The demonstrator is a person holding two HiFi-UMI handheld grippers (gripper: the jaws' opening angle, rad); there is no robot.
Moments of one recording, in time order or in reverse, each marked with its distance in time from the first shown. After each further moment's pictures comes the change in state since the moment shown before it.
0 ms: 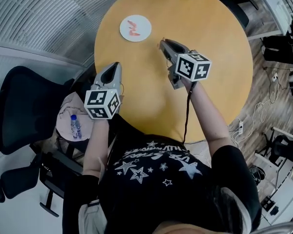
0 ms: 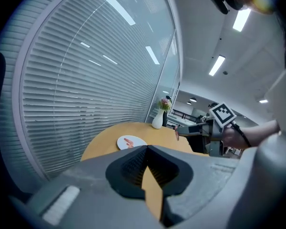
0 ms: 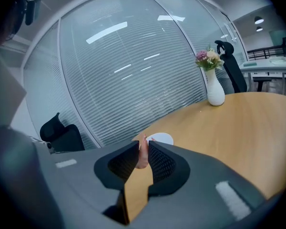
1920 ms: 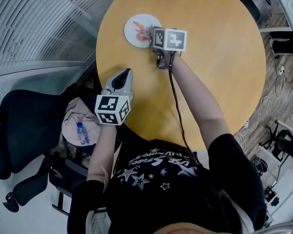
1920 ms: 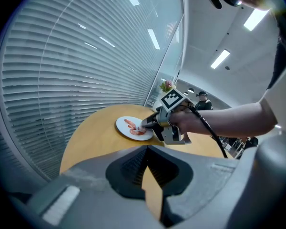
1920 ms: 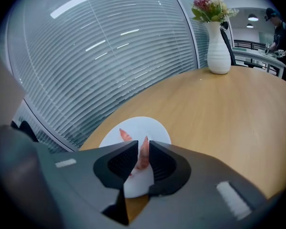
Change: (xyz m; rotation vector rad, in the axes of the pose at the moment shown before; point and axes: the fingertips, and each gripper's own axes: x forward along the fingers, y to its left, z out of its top) left arm 0.068 0.033 -0.053 -0.032 0.171 -0.078; right arm 0.180 -0.074 -0.043 0.130 0.262 -0.273
